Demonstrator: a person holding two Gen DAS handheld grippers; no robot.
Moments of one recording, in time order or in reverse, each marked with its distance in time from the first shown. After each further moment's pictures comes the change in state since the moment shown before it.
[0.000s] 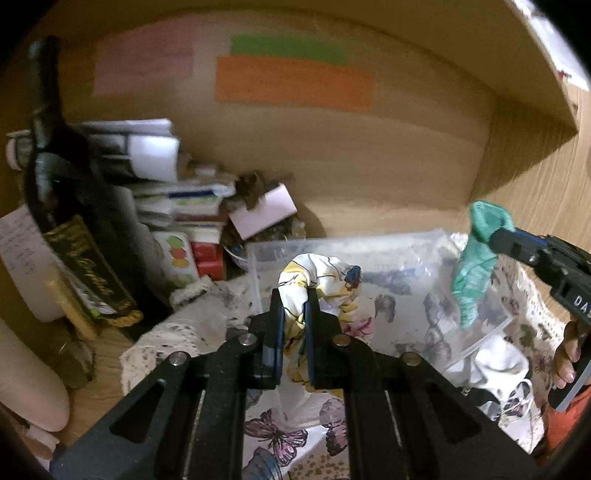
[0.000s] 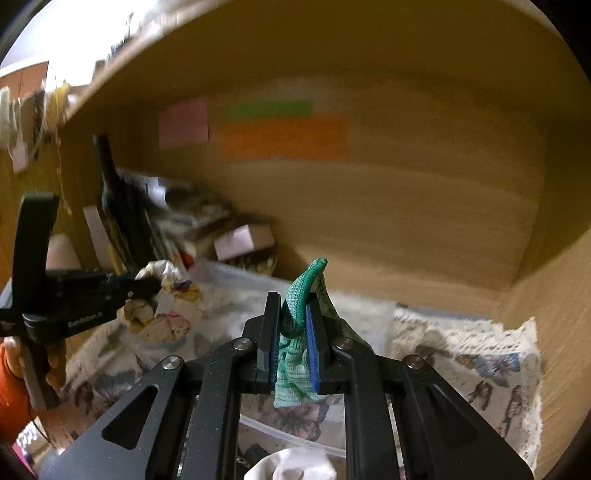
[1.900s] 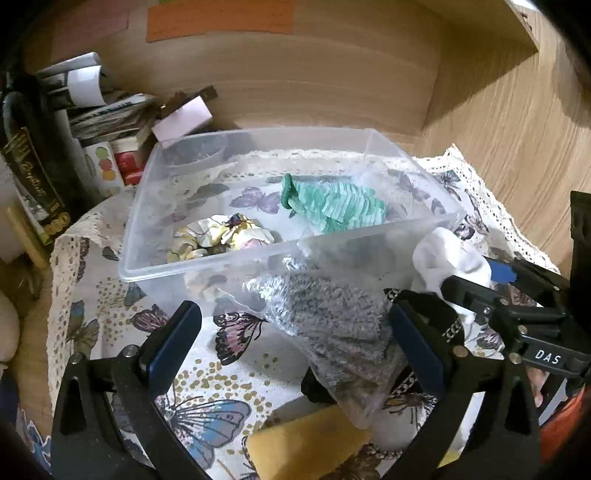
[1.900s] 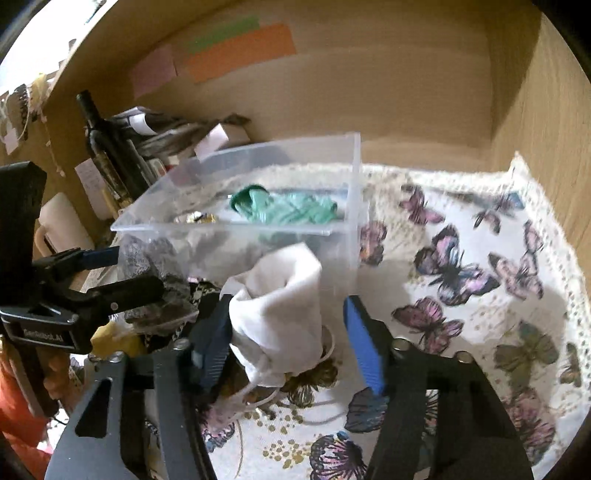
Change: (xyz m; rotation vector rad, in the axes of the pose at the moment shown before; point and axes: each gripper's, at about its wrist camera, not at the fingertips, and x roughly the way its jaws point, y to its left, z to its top) left arm -0.001 -0.077 -0.074 0.055 0.159 -0.070; right arm -0.020 -0.023 -0.110 0.202 0.171 0.002
